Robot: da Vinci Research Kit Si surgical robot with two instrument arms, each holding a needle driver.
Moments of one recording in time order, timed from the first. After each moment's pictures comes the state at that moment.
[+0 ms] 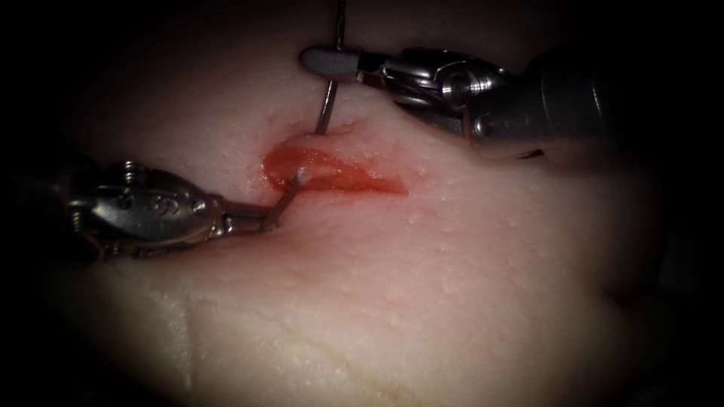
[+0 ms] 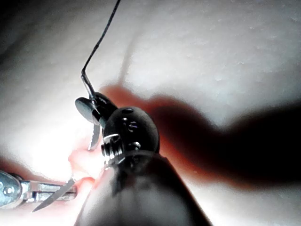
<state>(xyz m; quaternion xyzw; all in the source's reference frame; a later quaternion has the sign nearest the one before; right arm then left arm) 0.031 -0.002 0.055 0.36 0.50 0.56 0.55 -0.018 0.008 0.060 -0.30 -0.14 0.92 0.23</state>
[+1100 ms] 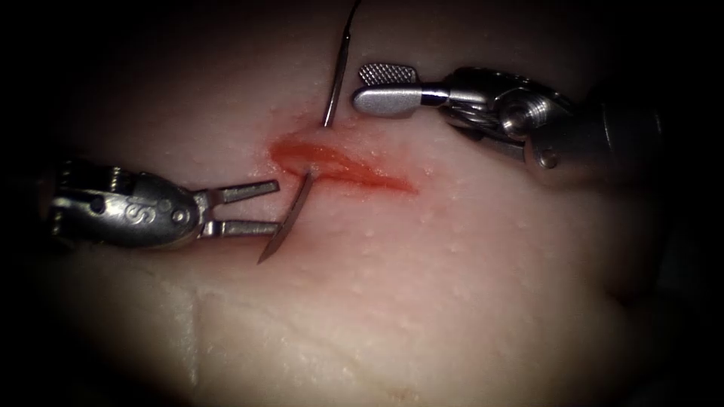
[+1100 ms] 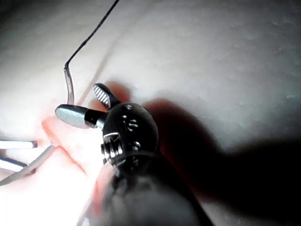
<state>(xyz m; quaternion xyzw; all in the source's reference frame) 0.026 -0.001 0.054 0.29 0.57 0.46 0.62 -0.019 0.008 0.059 -0.51 -0.02 0.86 0.06</state>
